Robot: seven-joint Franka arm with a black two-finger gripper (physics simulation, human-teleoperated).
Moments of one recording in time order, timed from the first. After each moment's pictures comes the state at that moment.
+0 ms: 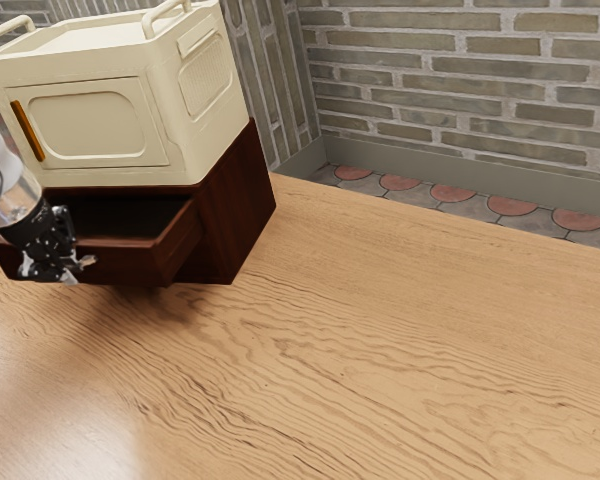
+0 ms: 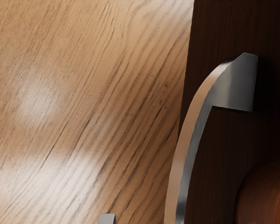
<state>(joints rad) 0.78 -0.15 -0.16 -1.98 -0.05 2.10 -1.46</state>
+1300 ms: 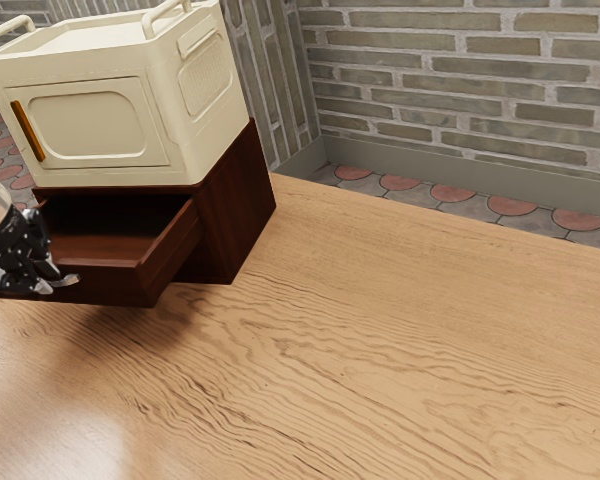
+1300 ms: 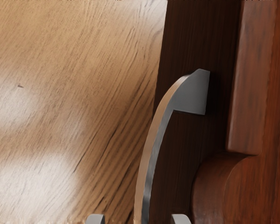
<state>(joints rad) 0.74 -0.34 -0.11 -2.13 -0.05 2.14 -1.45</state>
